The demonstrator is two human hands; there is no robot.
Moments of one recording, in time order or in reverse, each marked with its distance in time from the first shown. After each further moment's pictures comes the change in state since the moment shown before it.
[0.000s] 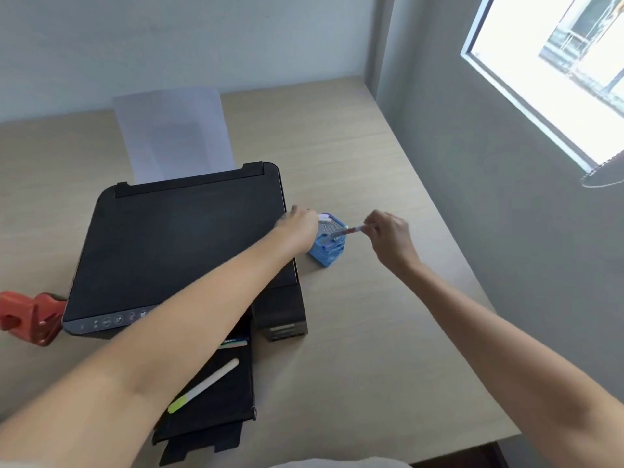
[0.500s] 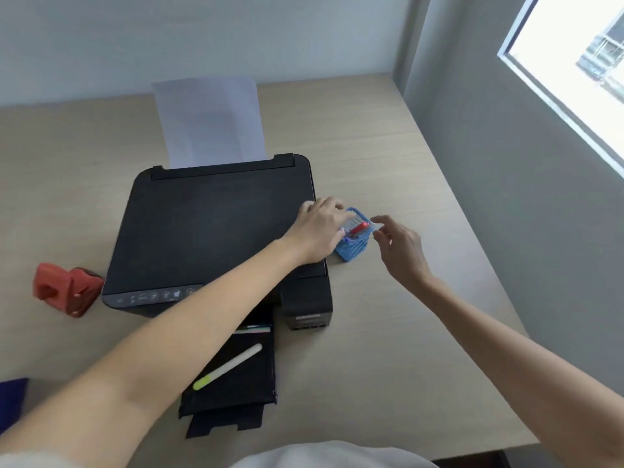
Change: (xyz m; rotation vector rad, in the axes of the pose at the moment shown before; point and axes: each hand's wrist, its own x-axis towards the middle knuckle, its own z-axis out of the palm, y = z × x) left_hand -0.010 -0.034 0.027 -0.150 0.304 0.381; right_hand -0.028 -0.031 0.009 0.039 0.018 -0.123
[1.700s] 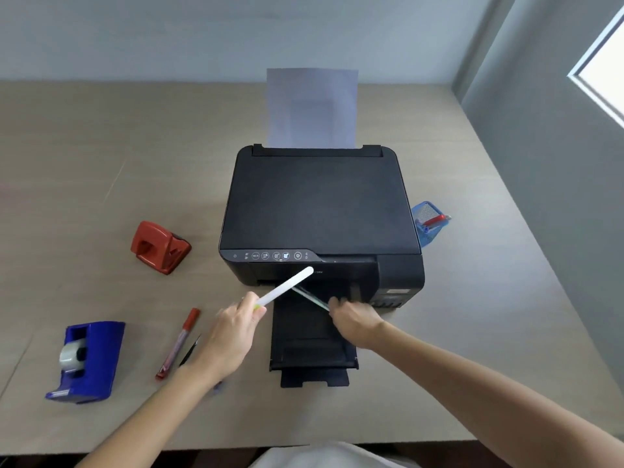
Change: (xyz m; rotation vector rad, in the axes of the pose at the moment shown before) left_hand -0.349 -0.119 0.013 -0.179 0.158 -0.493; right_hand -0.138 -0.168 0.167 -0.678 -0.892 -0.243
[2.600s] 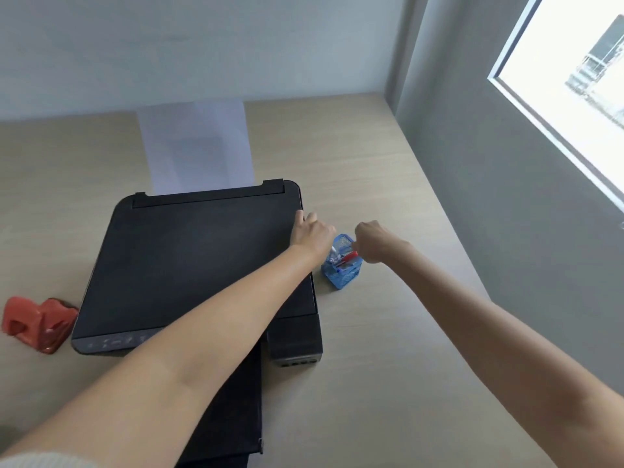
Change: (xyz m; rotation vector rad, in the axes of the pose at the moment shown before) left_hand 0.312 0.279 0.092 0.695 -0.219 0.264; right_hand 0.024 0.279 -0.139 0.373 0.102 0.389
